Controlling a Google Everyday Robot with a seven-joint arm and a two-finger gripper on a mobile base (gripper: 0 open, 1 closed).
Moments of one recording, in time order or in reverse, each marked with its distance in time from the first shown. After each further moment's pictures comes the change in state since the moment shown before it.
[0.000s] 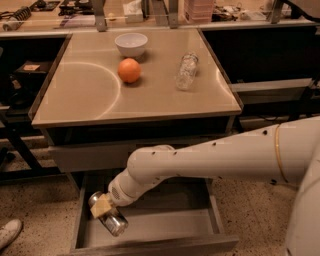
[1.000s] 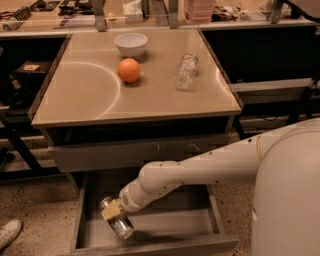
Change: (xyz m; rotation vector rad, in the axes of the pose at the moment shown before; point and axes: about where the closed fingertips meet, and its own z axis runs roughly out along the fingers) arm 0.024 -0.054 0.054 -0.013 -0.029 0.104
